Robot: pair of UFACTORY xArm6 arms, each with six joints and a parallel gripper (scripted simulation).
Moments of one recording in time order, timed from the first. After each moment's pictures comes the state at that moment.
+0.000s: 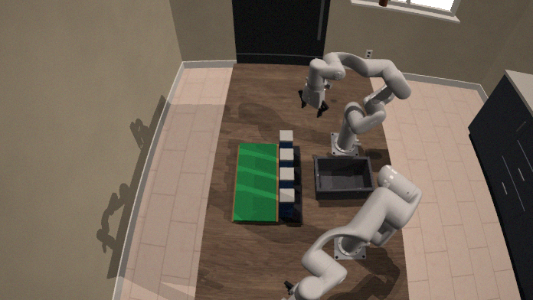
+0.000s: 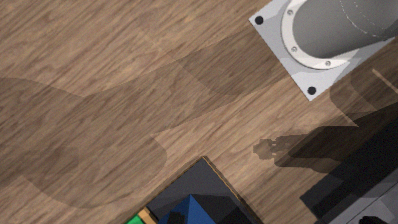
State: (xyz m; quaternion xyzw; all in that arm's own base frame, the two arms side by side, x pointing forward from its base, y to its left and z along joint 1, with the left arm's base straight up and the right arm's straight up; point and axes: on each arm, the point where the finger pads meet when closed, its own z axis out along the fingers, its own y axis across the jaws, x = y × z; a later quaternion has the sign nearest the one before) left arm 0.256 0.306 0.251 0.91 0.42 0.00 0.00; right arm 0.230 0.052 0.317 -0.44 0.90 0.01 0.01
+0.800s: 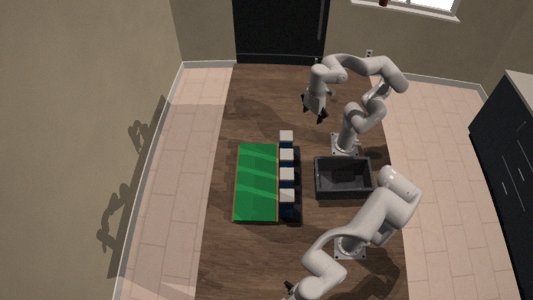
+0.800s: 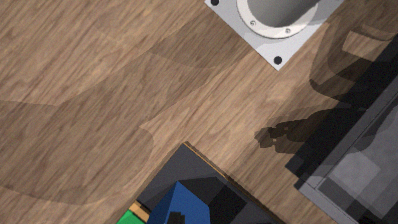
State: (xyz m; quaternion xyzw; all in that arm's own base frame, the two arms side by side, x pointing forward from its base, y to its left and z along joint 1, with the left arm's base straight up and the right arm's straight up) left arm 0.256 0.306 0.251 0.91 0.42 0.00 0.00; right arm 0.227 0.096 0.326 -0.36 0.93 0.01 0.01
